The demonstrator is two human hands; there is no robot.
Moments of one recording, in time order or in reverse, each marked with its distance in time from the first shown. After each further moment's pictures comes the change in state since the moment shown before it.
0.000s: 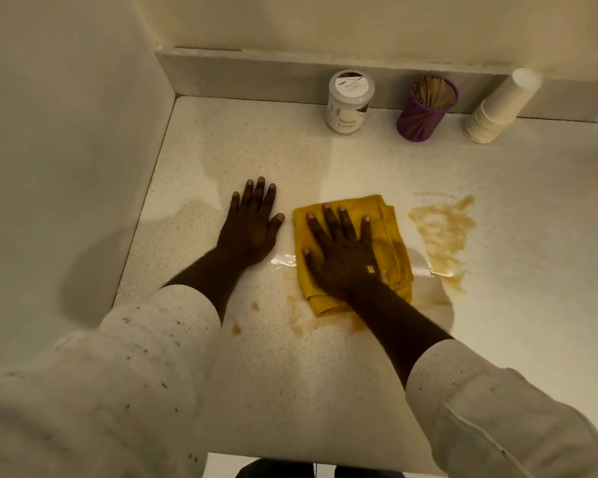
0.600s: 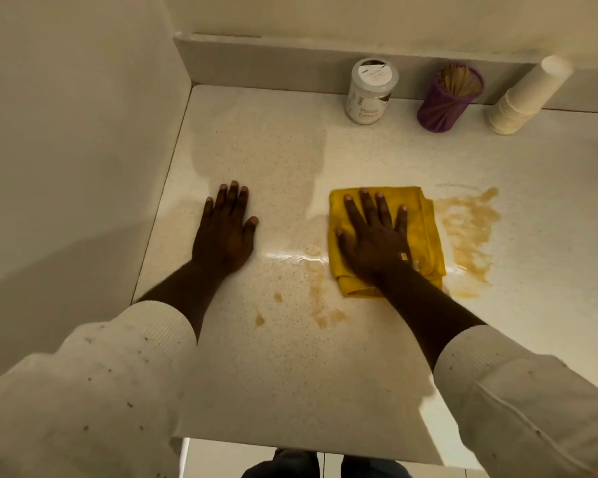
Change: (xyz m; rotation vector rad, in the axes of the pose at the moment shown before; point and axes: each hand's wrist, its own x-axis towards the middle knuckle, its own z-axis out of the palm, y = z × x) left_hand -0.051 -0.064 -0.005 -0.024 0.085 -0.097; right_hand 0.005 0.014 -0.006 0.002 -0.005 0.136
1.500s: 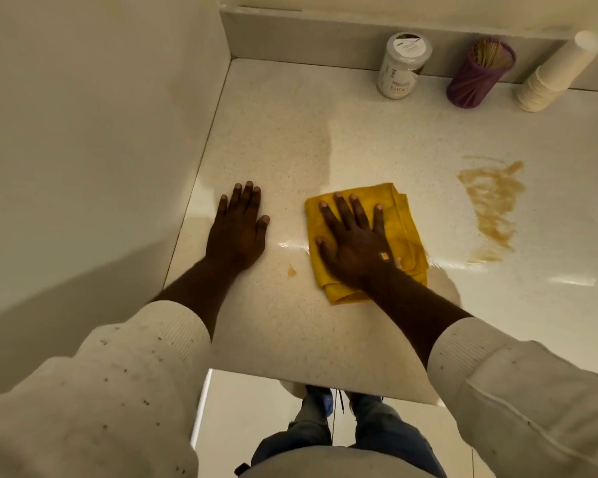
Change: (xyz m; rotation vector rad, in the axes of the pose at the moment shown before) left_hand -0.087 -0.023 -0.004 0.014 -0.009 -0.005; right_hand -0.066 -0.089 0.021 -0.006 -0.027 -0.200
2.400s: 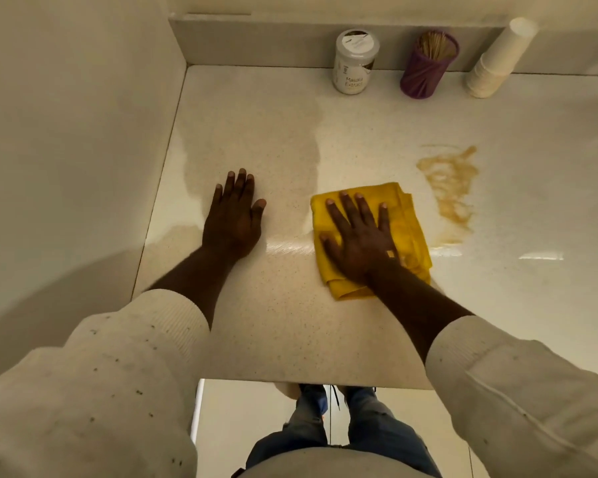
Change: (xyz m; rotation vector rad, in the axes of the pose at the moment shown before) left_hand 0.031 0.053 -0.001 -0.072 0.034 0.045; right_hand -0.032 0.059 -0.005 -0.031 0.031 0.125
